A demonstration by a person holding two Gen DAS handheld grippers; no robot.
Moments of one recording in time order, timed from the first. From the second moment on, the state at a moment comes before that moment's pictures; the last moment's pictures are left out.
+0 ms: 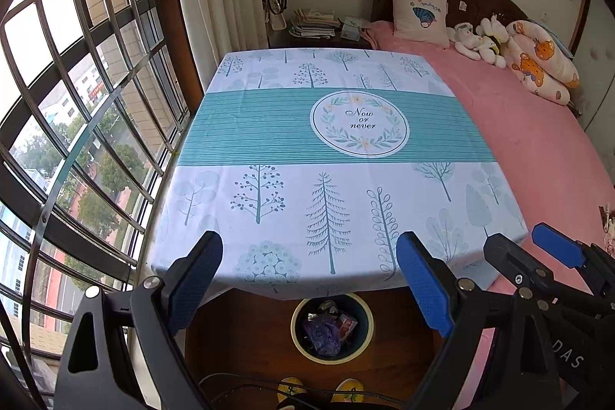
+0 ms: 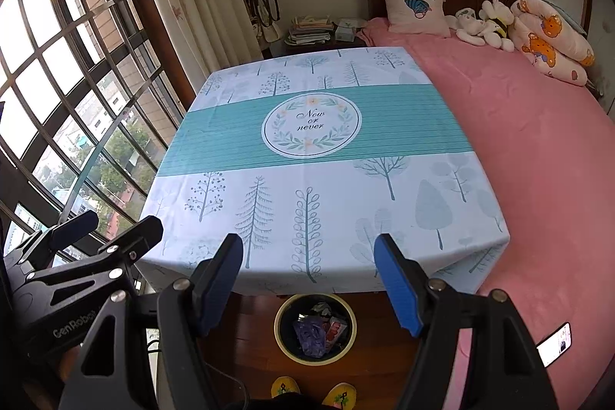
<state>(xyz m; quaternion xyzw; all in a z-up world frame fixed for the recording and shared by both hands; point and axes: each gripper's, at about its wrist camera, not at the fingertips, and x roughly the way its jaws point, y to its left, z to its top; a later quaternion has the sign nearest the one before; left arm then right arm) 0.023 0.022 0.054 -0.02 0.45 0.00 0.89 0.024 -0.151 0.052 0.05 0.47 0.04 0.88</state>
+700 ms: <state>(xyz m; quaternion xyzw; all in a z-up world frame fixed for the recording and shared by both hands) 0.019 0.031 0.050 -0.02 0.46 0.00 0.89 0.019 -0.147 0.050 0.05 0.47 0.04 0.88</state>
